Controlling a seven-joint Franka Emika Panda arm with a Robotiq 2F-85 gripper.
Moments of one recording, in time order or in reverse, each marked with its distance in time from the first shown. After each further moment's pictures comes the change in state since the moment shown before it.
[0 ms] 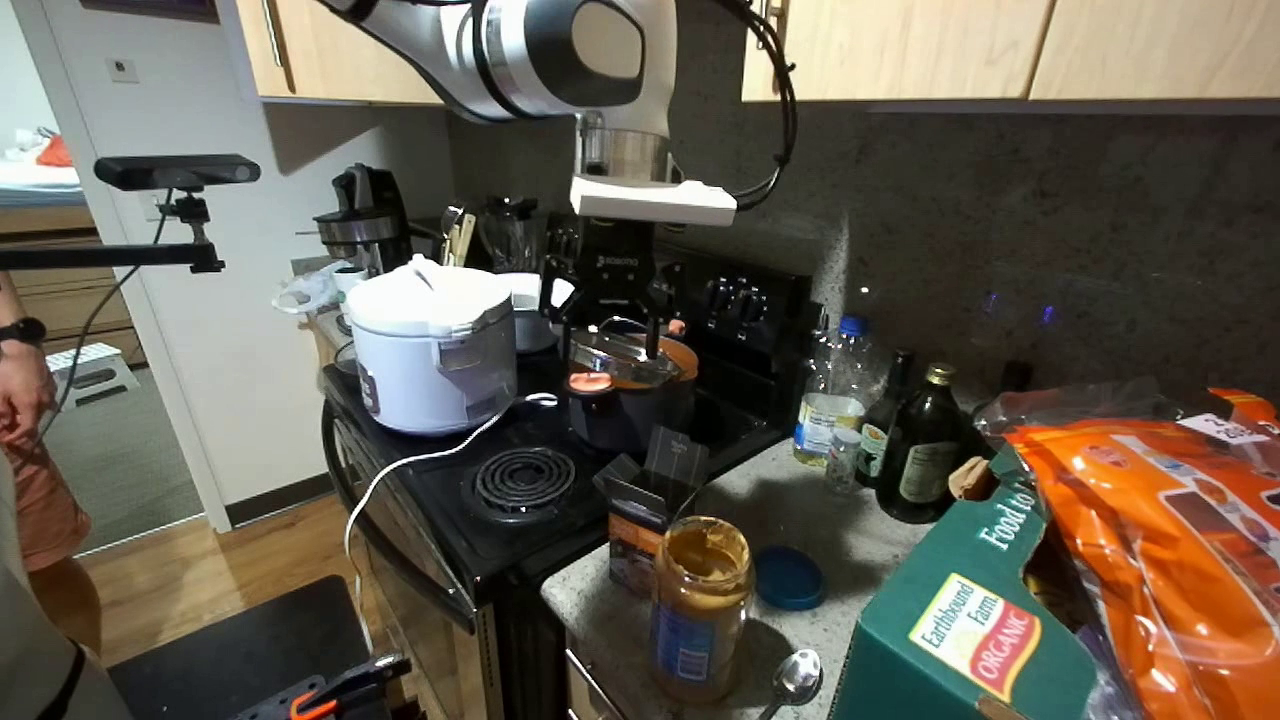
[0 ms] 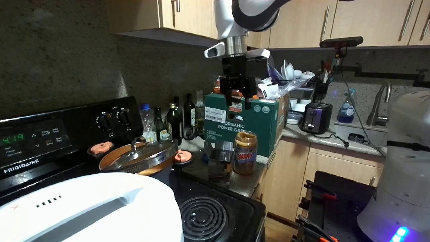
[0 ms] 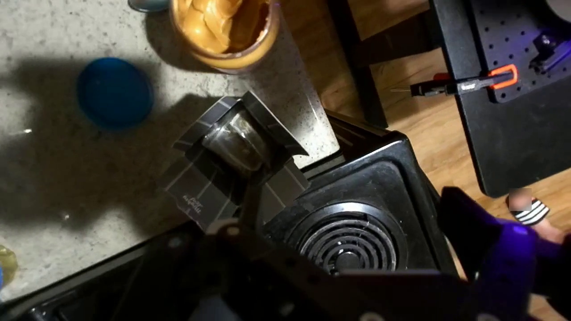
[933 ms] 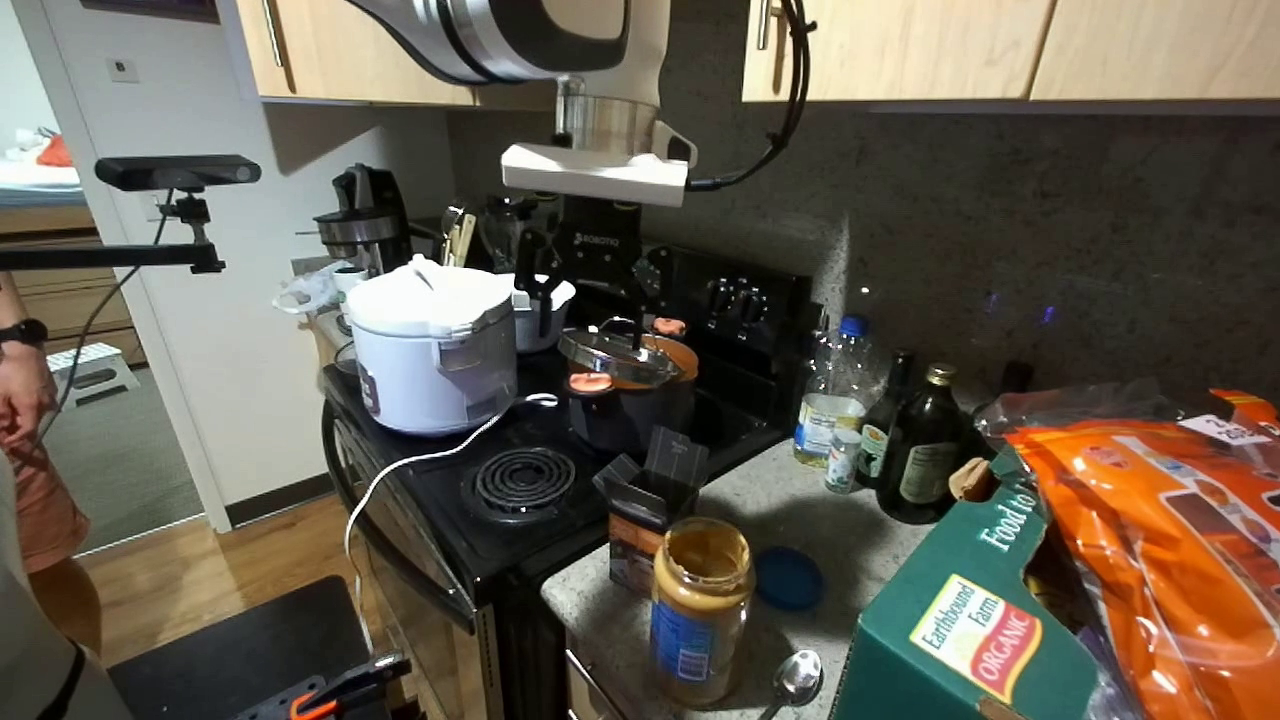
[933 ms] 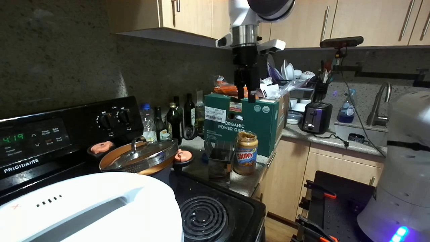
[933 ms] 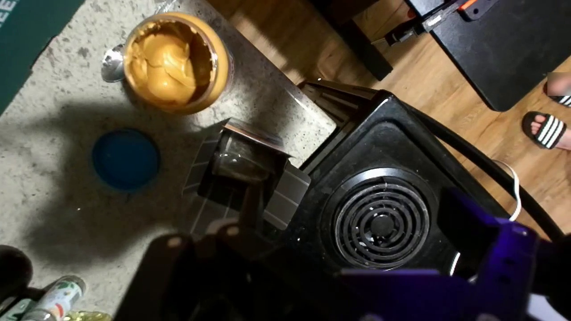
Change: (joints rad) arm -0.001 -0.115 -0.028 -0.055 0.060 -0.026 0.356
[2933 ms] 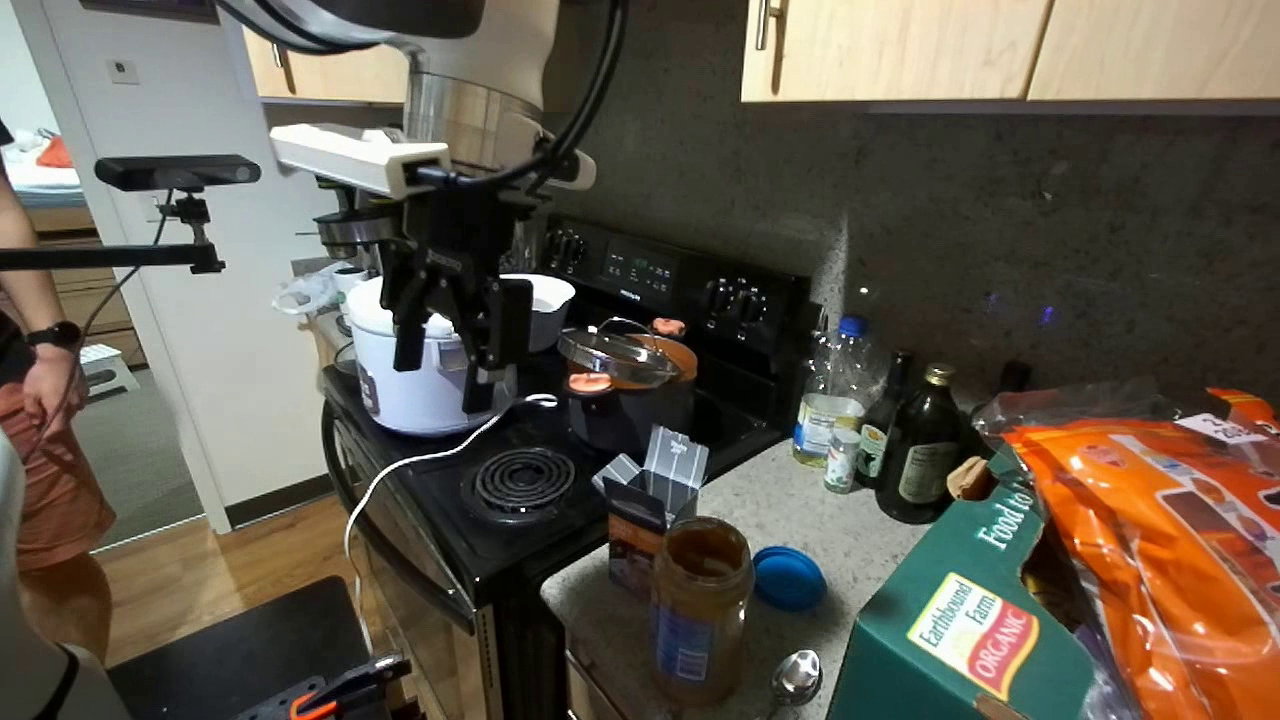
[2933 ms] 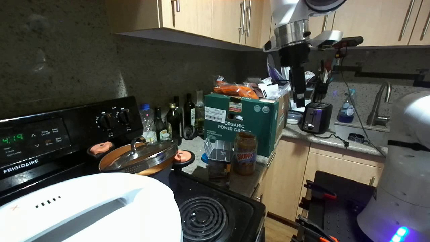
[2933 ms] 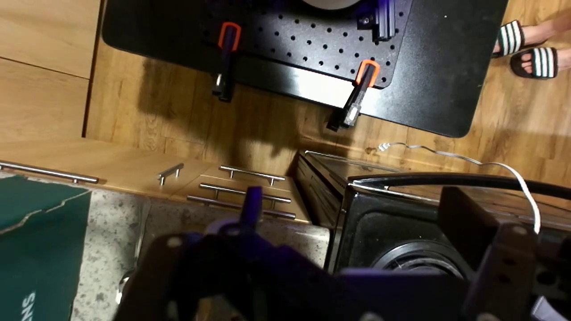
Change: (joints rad) arm -0.079 -0.388 0.040 -0.291 0.020 -0.238 0.502
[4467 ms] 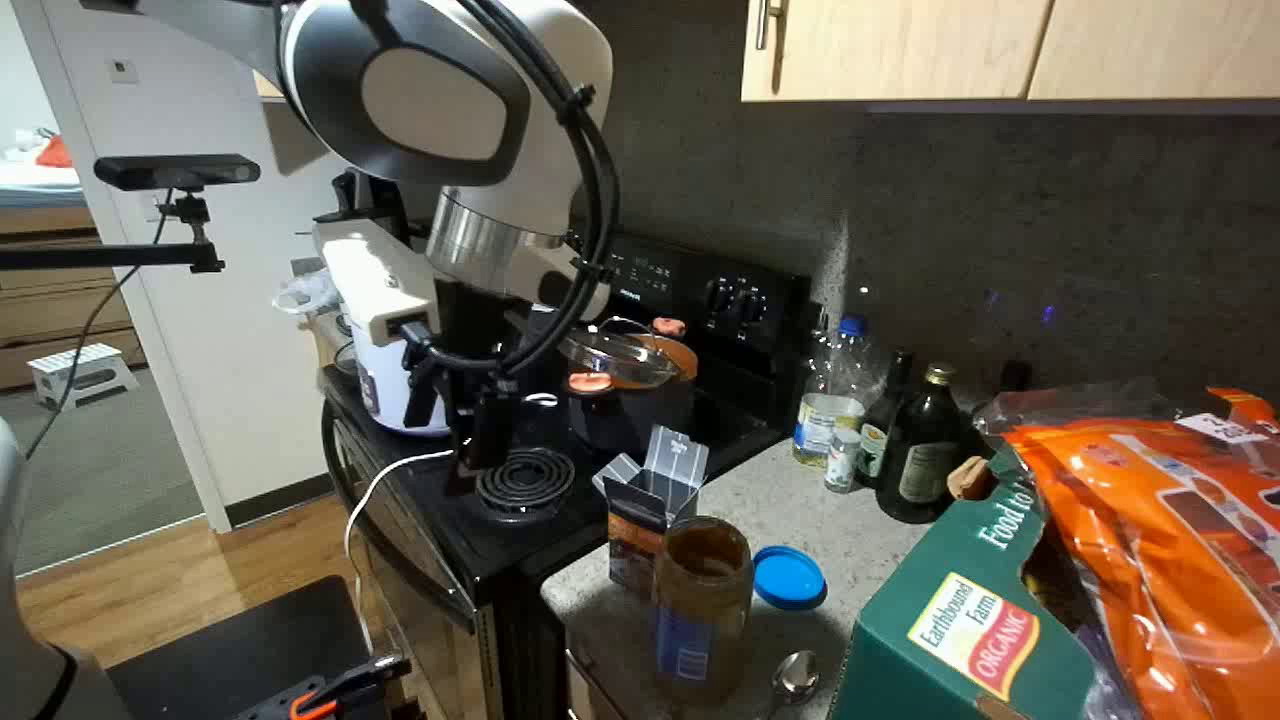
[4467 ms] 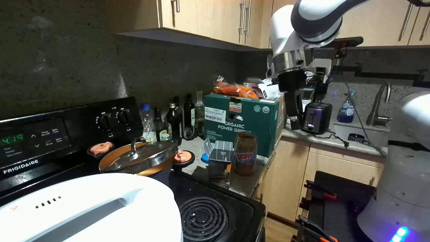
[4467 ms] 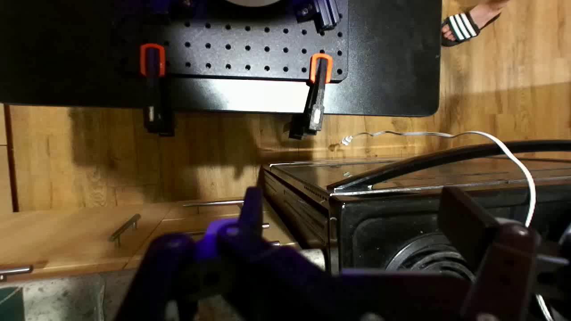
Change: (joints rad) arm -0.034 0.053 -0.065 -0.143 0.128 0.140 0.096
